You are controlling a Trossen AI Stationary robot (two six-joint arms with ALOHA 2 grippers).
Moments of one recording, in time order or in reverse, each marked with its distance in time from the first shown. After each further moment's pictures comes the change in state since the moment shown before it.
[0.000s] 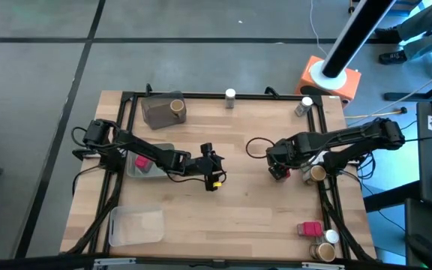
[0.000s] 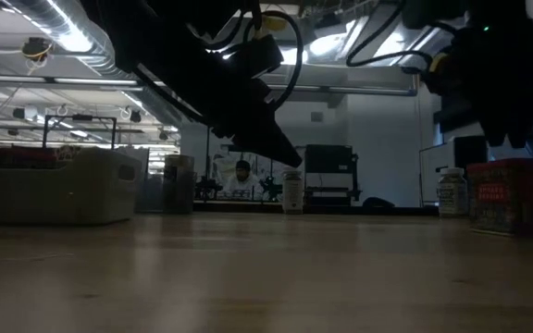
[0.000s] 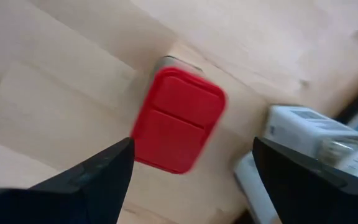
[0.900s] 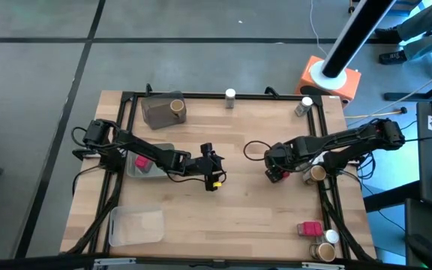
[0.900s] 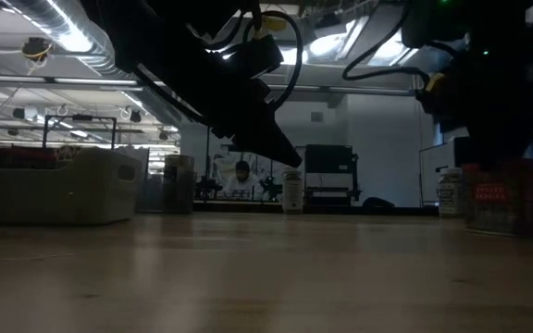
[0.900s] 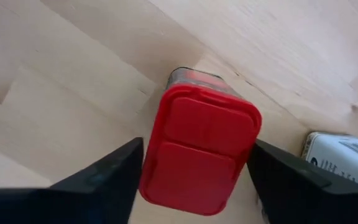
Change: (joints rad) left arm 0.000 0.000 0.000 0.001 0.000 0.000; right arm 0.000 0.000 -0.119 0.202 -0.008 -0.042
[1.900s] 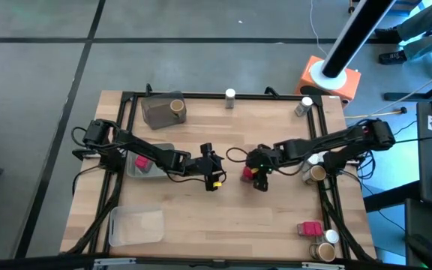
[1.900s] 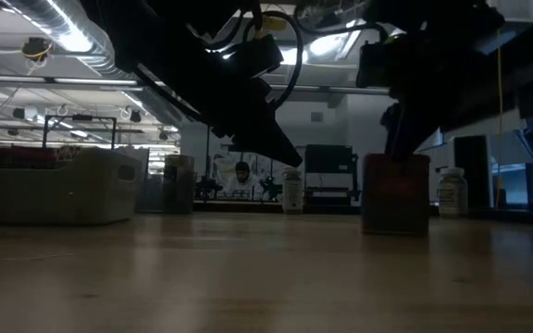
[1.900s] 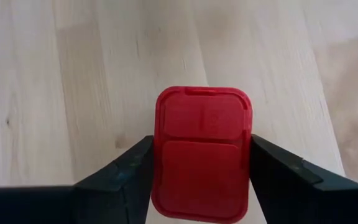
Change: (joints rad) left arm -0.005 0.000 0.000 0.000 0.000 -0.016; right arm 0.000 0.133 0.021 0.529 0.010 -0.748
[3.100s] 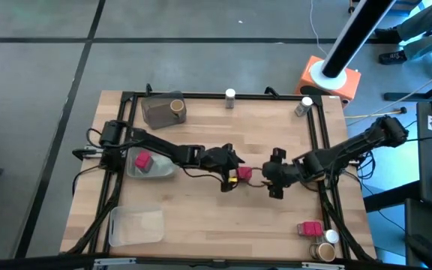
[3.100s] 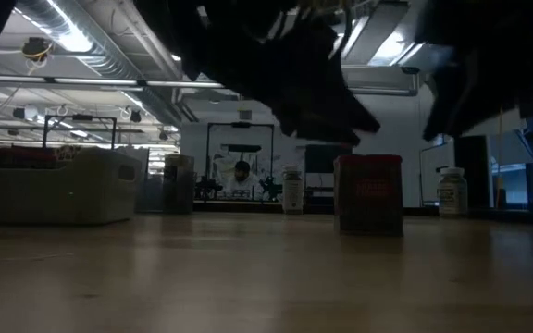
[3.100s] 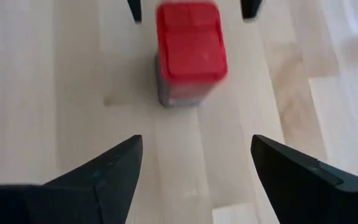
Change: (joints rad) left arm 0.086 0.160 0.233 0.069 0.338 -0.008; right arm 0.279 -0.206 -0.083 -0.139 0.354 0.118
